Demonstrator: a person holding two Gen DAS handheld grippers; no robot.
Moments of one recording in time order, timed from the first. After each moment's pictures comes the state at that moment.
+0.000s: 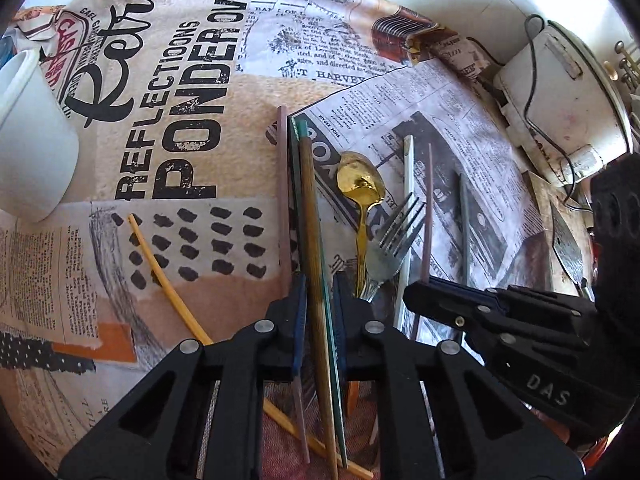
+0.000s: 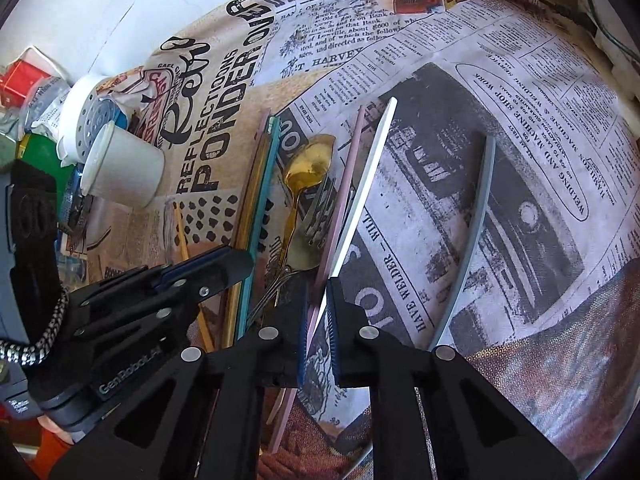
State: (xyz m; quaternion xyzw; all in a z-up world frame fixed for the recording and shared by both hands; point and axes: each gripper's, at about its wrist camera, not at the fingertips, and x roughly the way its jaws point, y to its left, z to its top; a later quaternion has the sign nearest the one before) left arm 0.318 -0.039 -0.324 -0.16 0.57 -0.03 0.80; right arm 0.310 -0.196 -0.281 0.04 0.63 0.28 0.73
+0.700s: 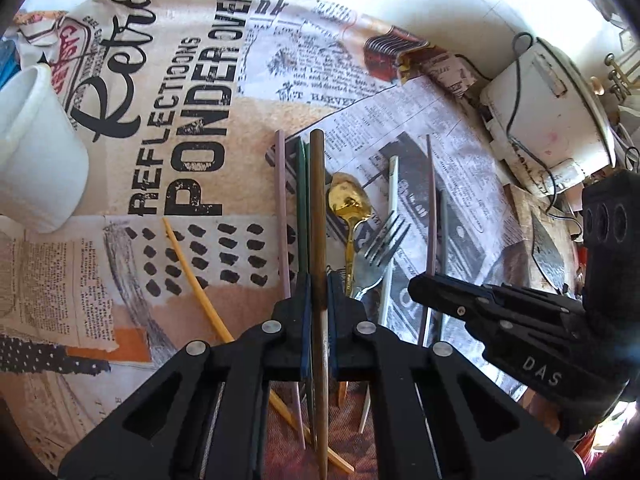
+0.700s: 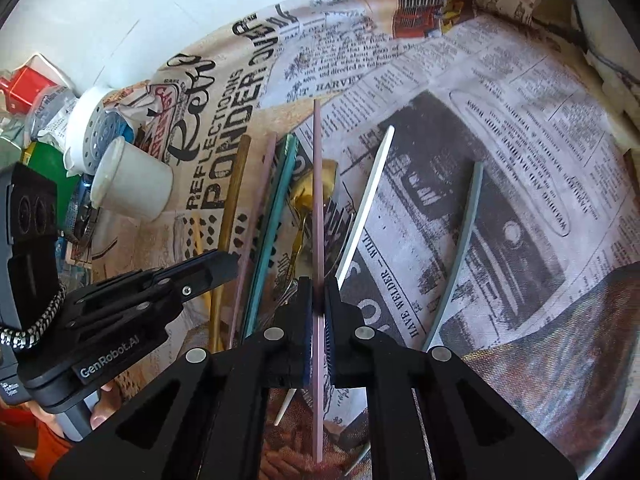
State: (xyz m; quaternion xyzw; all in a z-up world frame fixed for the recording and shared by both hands) left arm 0.313 -0.028 -0.297 -0.17 0.56 -0.05 0.81; right arm 0.309 -0.200 -0.259 0.04 0.61 0.27 0.75
